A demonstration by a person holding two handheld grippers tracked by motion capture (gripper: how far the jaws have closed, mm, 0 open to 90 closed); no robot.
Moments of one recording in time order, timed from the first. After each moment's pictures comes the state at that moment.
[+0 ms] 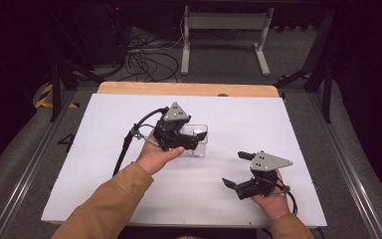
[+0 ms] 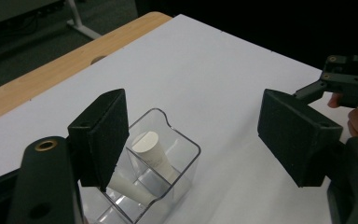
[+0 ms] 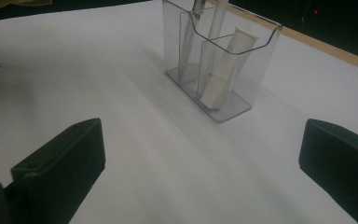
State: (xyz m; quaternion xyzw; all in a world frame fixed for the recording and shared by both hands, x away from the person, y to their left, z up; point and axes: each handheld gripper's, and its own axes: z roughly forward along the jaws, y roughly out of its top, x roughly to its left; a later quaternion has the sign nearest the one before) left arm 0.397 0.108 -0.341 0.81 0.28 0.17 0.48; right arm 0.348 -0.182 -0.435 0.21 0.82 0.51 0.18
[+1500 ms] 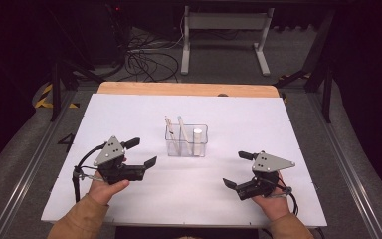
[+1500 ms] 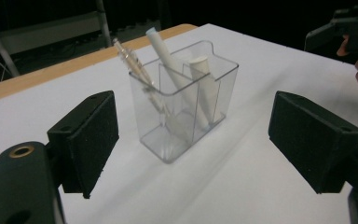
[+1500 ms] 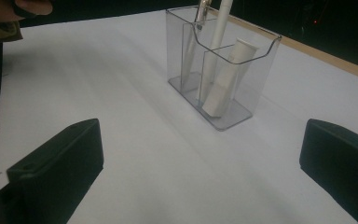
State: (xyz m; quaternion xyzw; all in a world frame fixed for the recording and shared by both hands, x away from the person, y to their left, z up) left arm 0.330 0.238 -0.412 0.76 0.31 0.22 0.54; right arm 0.346 -0.184 -0.434 0.20 0.81 0.52 0.18
